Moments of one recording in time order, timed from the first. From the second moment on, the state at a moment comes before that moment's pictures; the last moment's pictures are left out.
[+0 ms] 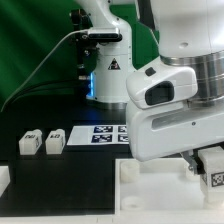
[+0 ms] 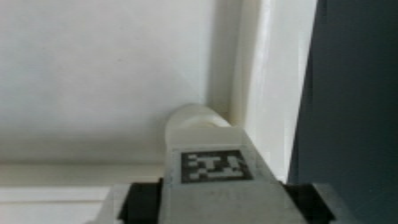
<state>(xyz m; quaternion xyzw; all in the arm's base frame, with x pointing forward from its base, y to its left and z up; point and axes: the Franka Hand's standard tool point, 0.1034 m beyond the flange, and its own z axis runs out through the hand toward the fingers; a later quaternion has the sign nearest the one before) 0.631 0.112 0.077 -0.99 0.02 0.04 0.10</state>
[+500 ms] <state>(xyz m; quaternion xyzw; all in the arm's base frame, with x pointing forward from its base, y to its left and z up) 0.632 0.111 0.077 -0.91 0.39 0.06 0.12</state>
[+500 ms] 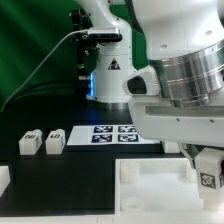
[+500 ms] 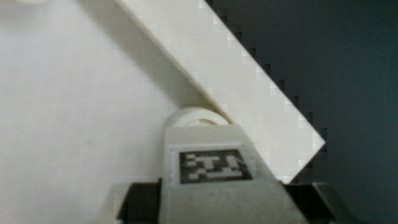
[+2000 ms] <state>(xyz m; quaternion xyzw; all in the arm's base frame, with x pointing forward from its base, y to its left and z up) 0.627 0.132 0.078 -0.93 0.35 0.06 0.11</state>
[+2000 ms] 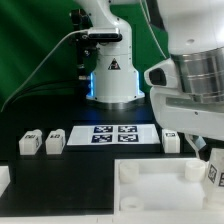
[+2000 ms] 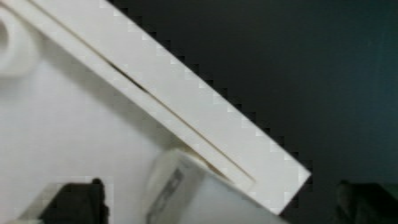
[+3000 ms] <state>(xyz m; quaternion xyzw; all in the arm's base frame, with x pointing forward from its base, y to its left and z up) 0.624 0.119 0.069 -0.97 0.21 0.04 0.10</state>
